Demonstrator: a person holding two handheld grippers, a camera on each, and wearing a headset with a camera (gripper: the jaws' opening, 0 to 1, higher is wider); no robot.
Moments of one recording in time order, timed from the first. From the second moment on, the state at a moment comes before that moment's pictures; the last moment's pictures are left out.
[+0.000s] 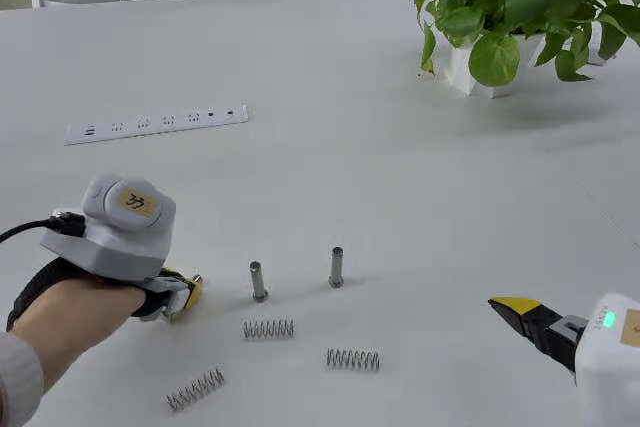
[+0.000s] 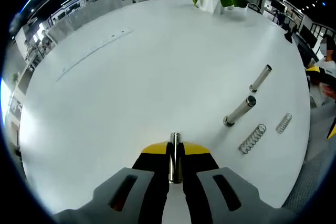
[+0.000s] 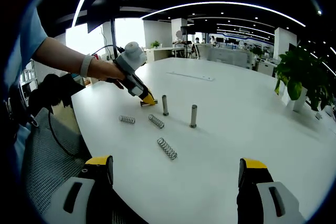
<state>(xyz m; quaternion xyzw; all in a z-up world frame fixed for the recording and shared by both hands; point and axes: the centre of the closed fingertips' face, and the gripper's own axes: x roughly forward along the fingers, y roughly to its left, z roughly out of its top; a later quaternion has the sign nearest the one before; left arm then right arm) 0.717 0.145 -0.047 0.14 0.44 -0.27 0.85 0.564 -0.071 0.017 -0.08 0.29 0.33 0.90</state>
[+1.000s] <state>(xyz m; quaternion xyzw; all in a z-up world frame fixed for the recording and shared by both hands) 0.702 0.160 -0.009 0.10 0.40 -0.27 0.87 0.562 -0.058 0.015 -0.08 0.29 0.34 0.89</state>
